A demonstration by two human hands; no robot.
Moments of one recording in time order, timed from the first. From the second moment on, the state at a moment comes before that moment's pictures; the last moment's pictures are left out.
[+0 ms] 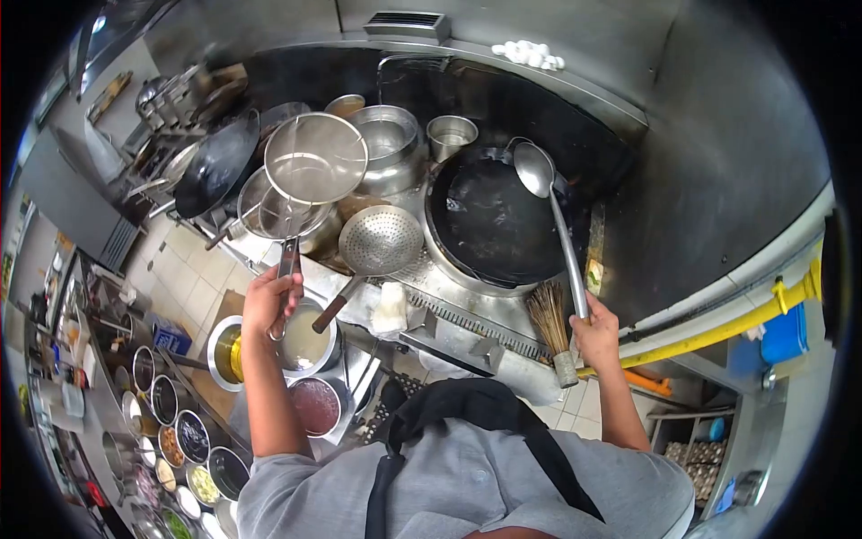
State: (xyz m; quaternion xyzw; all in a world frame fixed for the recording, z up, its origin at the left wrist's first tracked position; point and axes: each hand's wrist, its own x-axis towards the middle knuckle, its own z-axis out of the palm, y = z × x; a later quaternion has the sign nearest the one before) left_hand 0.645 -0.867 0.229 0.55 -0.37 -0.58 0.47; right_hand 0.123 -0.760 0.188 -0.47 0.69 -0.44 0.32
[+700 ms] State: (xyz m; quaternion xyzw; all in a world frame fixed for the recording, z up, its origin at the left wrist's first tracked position) left_hand 0.722 -0.858 0.222 0.60 -0.28 -0.52 0.54; right_hand 0.400 -1.232 0.215 -0.50 0.70 -0.19 0.47
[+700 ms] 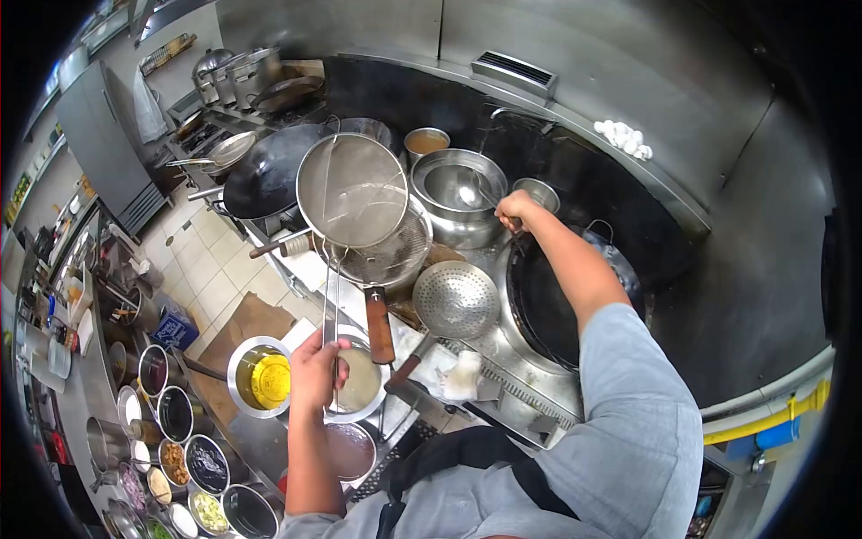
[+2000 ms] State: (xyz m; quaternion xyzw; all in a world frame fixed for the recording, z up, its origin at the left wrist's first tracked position) left_hand 0.445 -0.890 0.206 0.42 -0.31 -0.75 0.40; right_hand 0.111 -0.884 0.324 -0.41 0.63 -0.37 0.55
